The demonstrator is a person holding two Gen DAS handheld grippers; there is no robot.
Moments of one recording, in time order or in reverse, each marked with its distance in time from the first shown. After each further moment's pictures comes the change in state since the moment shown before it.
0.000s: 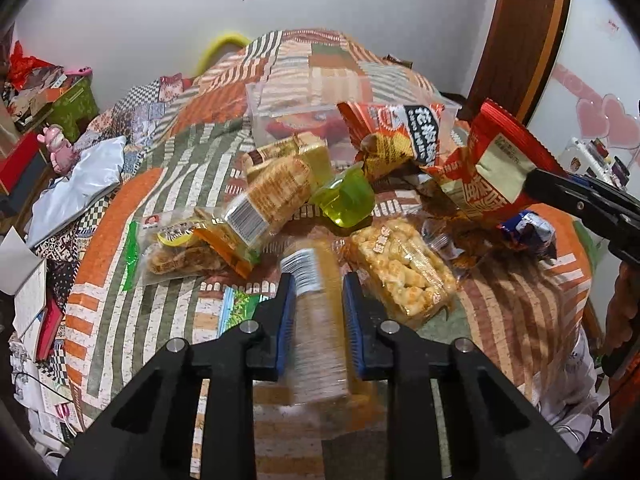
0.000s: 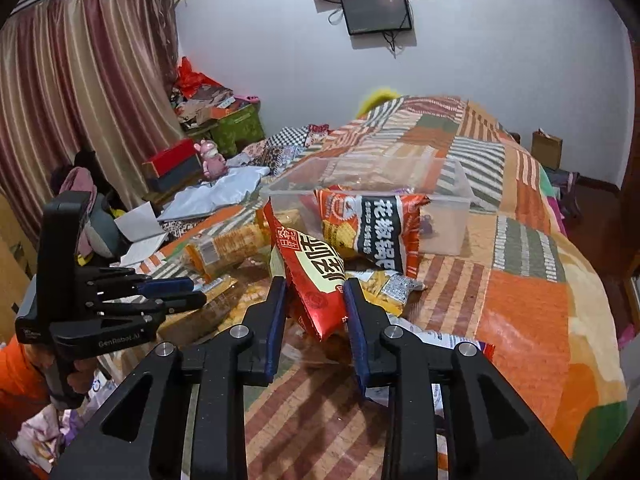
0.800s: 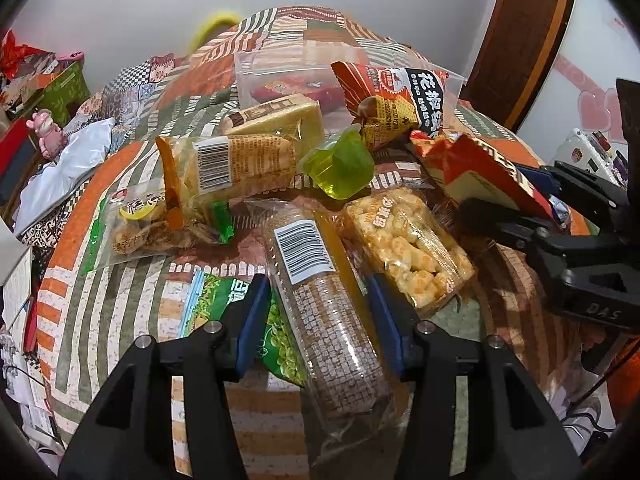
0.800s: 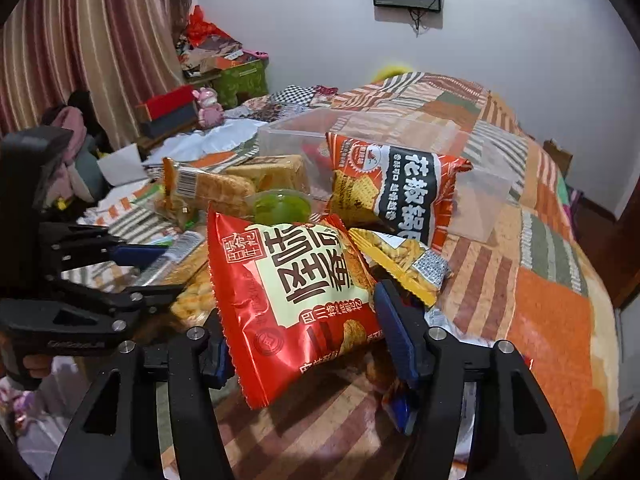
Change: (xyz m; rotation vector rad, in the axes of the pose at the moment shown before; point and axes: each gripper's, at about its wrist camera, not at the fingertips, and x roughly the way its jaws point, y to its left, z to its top) left arm 0.030 -0.005 -0.011 -0.001 0.043 -0.032; right arm 0.053 0.018 -0.016 -0.152 0.109 -0.067
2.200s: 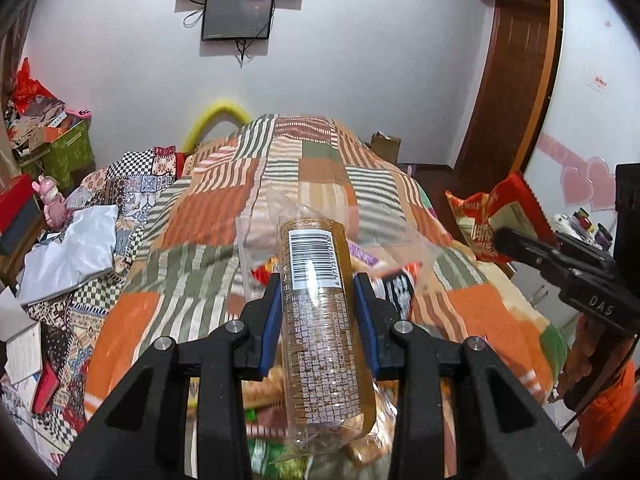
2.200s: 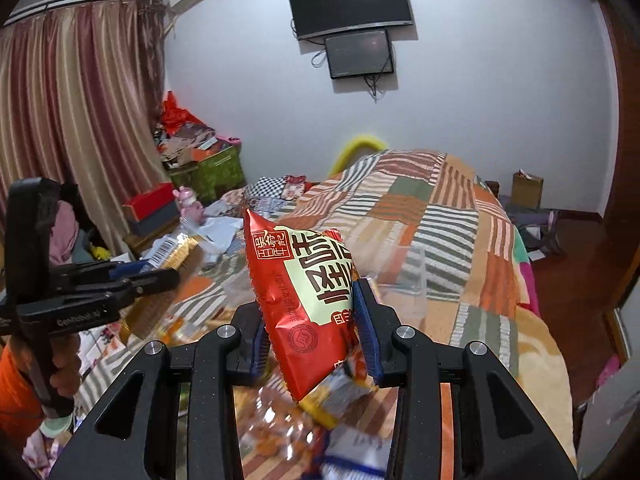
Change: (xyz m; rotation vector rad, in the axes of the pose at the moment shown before) left arm -0.080 0.005 0.123 -0.024 -0.311 -0.031; right arm -0.071 -0.064 0.084 0.153 -0.248 -0.022
